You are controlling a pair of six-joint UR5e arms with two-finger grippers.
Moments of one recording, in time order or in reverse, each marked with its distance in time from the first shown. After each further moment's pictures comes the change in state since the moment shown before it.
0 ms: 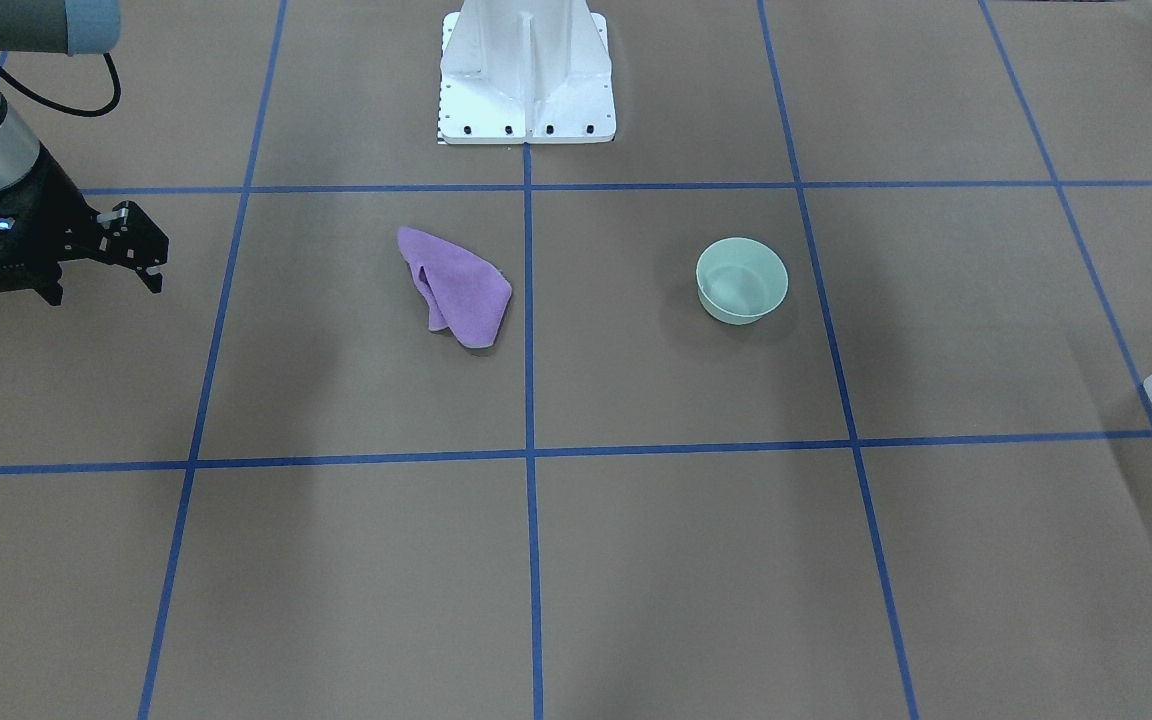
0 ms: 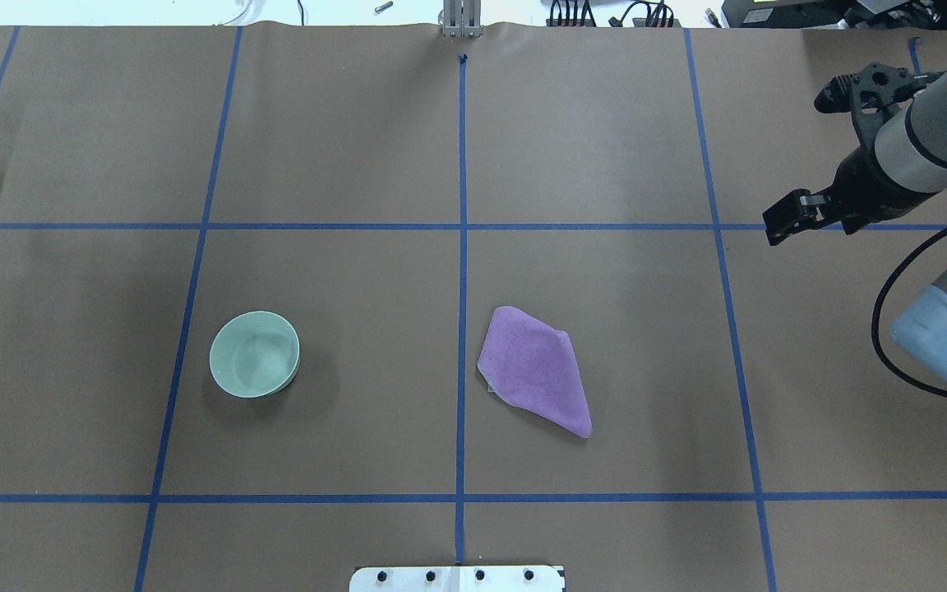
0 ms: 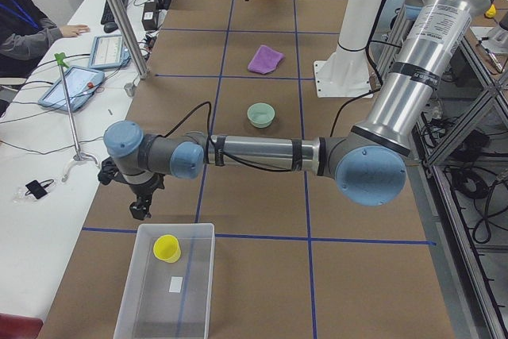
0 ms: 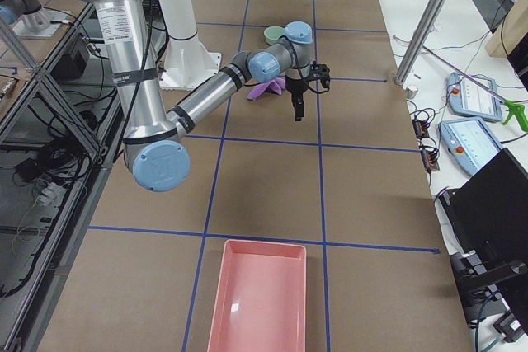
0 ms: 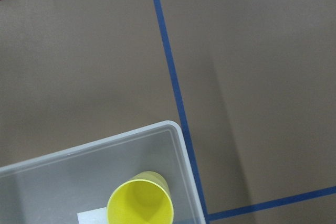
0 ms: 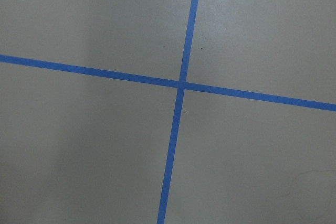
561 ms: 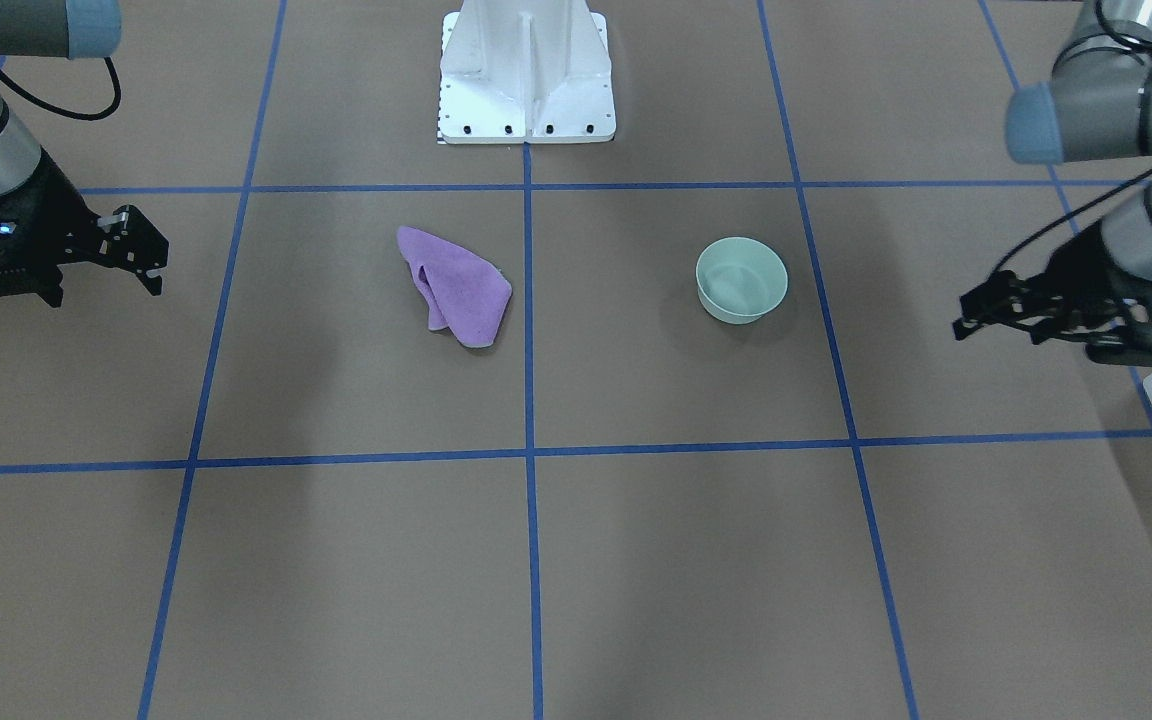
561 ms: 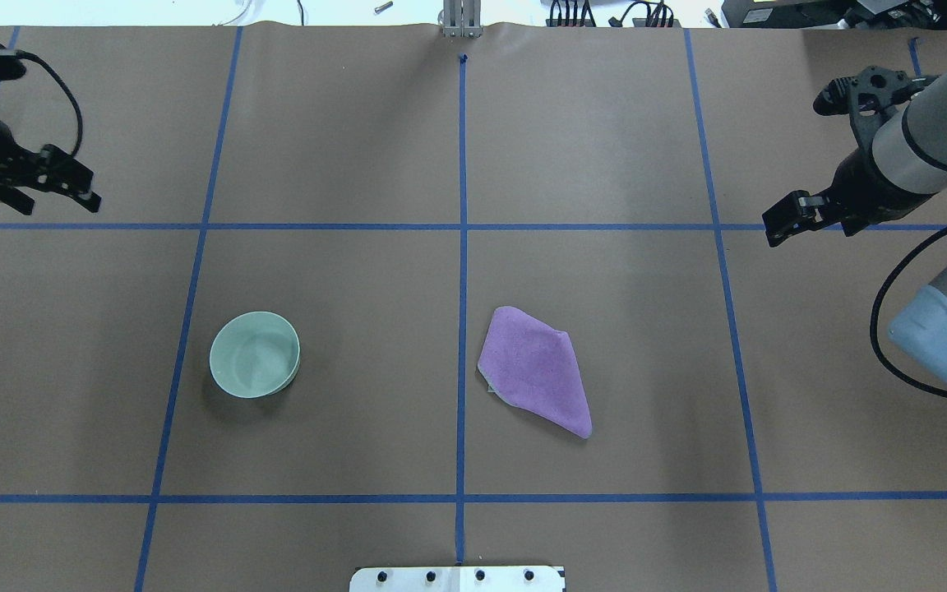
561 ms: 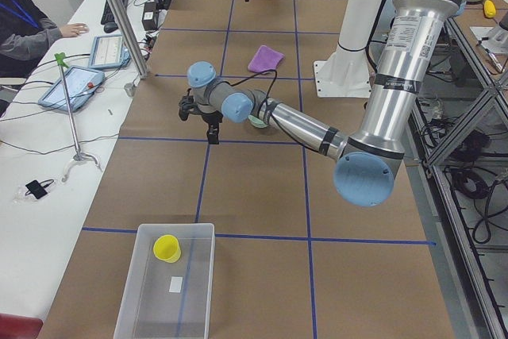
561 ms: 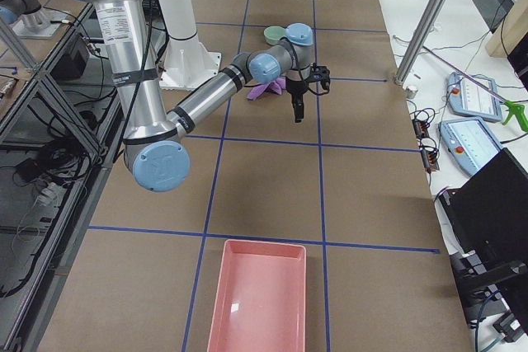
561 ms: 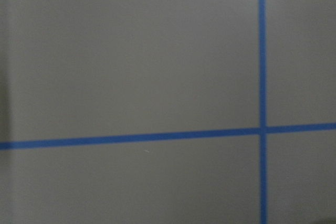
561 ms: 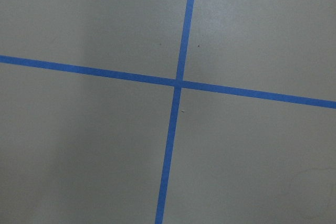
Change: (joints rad) left arm 0.427 0.112 -0.419 -0.019 0.014 -0.632; right arm -0.005 0.001 -0.011 0.000 0.000 0.012
